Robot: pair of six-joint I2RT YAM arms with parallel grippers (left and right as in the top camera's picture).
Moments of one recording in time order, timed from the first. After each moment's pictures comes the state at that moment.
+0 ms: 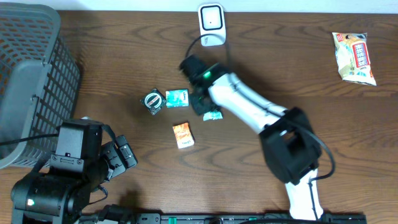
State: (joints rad) left arm -0.19 0.89 1.30 -1.56 -0.09 -0.64; right arm 0.63 2.16 1.72 -0.97 -0.03 0.25
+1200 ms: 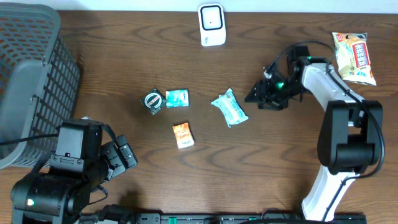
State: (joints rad) left arm -0.19 0.89 1.30 -1.56 -0.09 -0.64; right arm 0.04 2.04 1.45 -0.98 -0.63 0.13
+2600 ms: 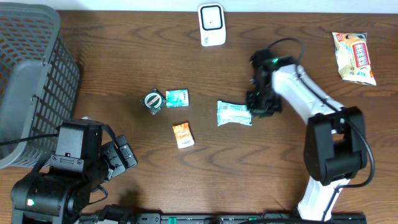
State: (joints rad) left arm -0.19 0.89 1.30 -1.56 -0.09 -0.64; right arm 0.25 2.00 1.50 -1.15 -0.09 0.34
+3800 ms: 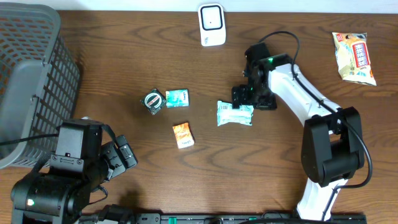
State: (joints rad) left arm -0.19 0.89 1.30 -1.56 -0.09 -0.64; right arm 0.31 2.00 1.48 -1.01 -0.12 0.33
